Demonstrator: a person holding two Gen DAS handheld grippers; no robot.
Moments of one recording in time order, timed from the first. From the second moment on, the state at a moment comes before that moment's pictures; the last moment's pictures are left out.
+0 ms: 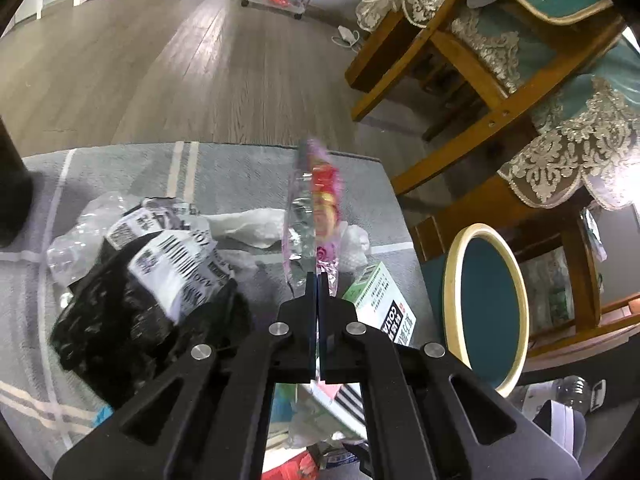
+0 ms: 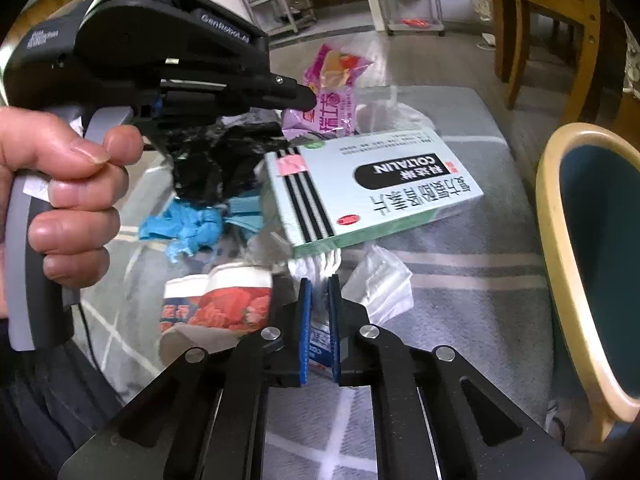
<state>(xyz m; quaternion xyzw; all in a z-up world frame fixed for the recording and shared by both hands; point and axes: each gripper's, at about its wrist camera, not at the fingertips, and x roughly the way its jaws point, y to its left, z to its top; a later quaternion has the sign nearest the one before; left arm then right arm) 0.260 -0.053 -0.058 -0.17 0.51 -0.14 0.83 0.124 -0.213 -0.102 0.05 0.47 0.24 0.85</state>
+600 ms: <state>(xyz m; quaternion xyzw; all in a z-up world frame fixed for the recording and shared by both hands) 0.189 -0.005 -0.009 -0.18 0.45 -0.14 0.87 0.085 -0.202 -0.046 0.05 0.40 0.31 0.86</state>
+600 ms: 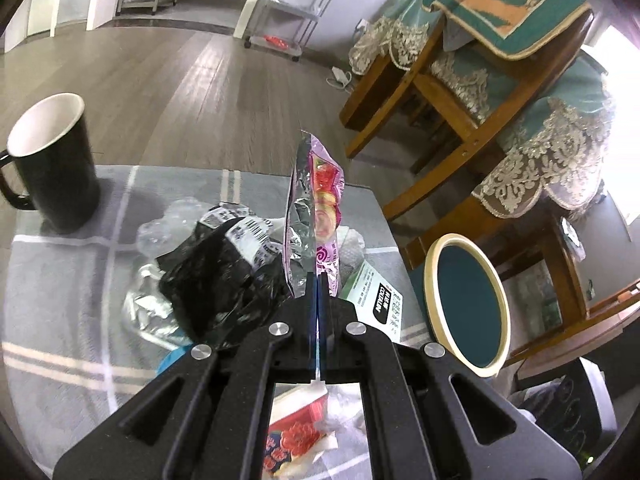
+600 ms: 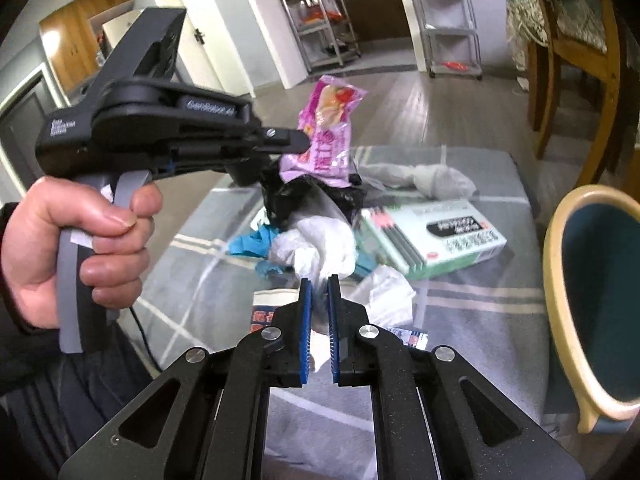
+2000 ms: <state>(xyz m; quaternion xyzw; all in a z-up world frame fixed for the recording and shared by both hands) 0.163 -0.184 0.014 -0.09 0.44 -0.28 0.85 0.060 -0.379 0.003 0.20 0.30 0.03 0.93</state>
